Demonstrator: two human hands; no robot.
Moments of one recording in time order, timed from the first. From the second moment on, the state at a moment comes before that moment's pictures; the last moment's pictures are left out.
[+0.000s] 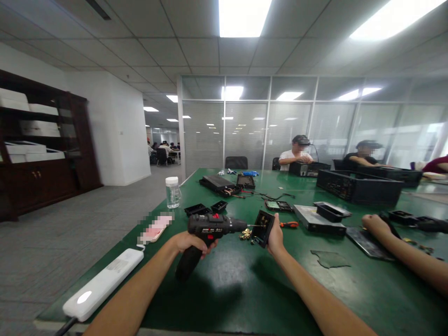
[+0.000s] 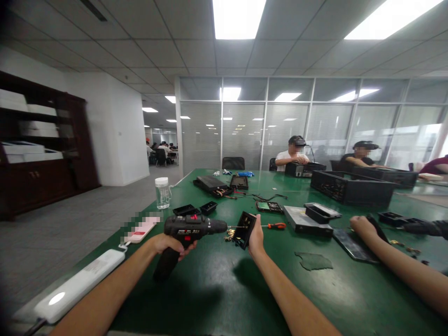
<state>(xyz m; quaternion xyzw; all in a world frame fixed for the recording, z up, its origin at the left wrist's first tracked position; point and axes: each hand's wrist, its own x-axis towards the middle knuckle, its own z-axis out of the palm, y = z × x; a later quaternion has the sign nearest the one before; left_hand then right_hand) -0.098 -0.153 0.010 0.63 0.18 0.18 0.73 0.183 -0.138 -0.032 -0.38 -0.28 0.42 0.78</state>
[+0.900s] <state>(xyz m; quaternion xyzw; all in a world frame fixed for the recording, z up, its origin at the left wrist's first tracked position) -0.099 -0.151 0.008 0.63 0.18 0.17 0.74 0.185 -0.131 -0.038 -0.40 -0.27 0.41 0.78</state>
